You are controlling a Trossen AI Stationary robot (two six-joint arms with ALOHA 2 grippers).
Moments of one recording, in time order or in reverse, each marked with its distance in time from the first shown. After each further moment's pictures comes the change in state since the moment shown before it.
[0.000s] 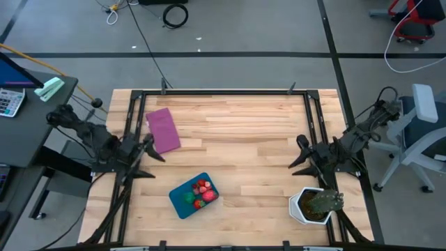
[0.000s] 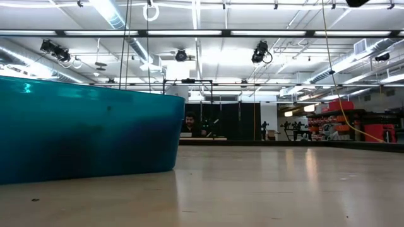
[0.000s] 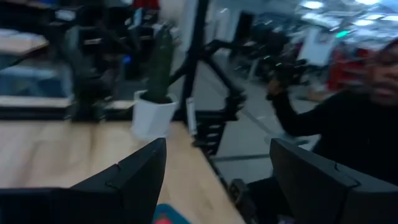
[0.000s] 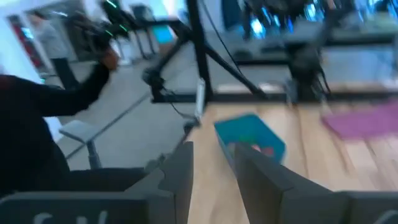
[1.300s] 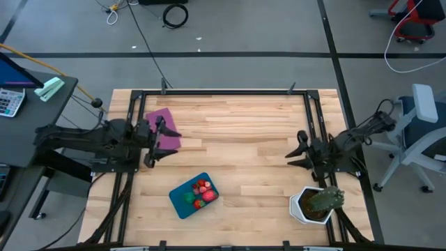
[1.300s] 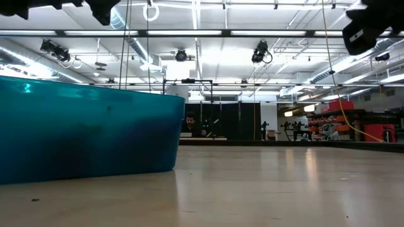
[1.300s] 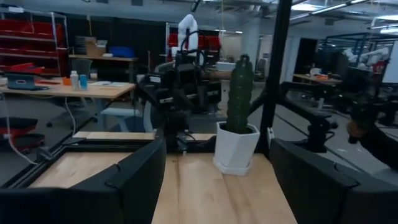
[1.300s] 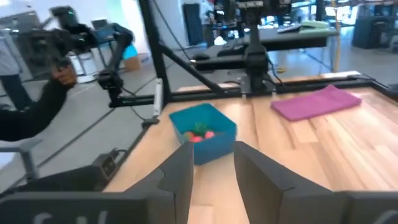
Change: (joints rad) left arm 0.500 0.064 -0.208 0.401 0.223 0.140; right arm -0.123 -0.317 -0.309 0.027 0.057 -0.013
